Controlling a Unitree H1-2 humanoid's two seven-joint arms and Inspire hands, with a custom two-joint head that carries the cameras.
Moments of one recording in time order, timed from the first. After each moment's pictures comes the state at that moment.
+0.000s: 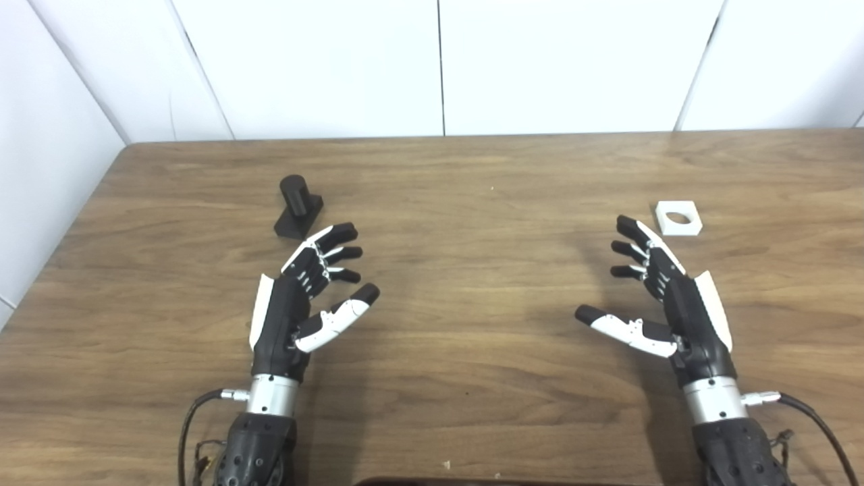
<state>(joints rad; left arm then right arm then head) 0.08 0.05 0.02 -0.10 0.06 -0.26 -0.03 0.07 -0.14 0.07 -0.20 -0.23 -0.09 -0.04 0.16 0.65</state>
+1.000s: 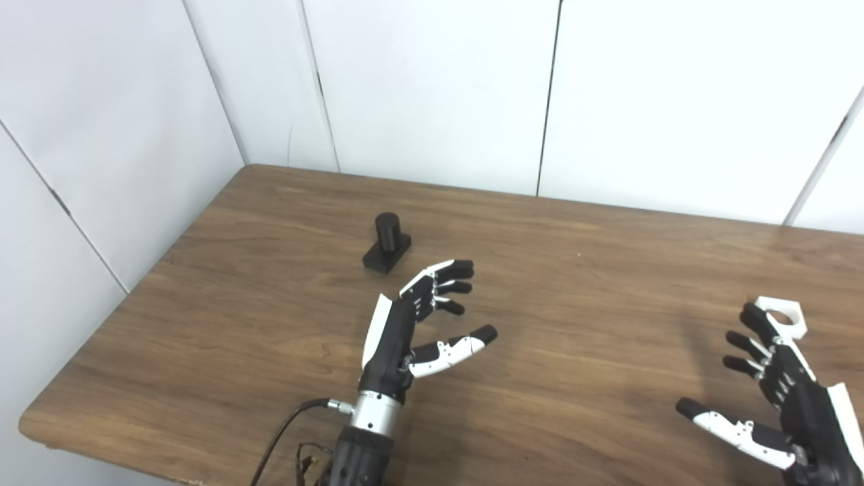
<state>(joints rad) 0.03 -0.04 -0.02 -0.07 0.28 -0.26 0.09 0.08 -0.16 0.01 -0.27 -0.16 -0.01 0.01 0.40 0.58</state>
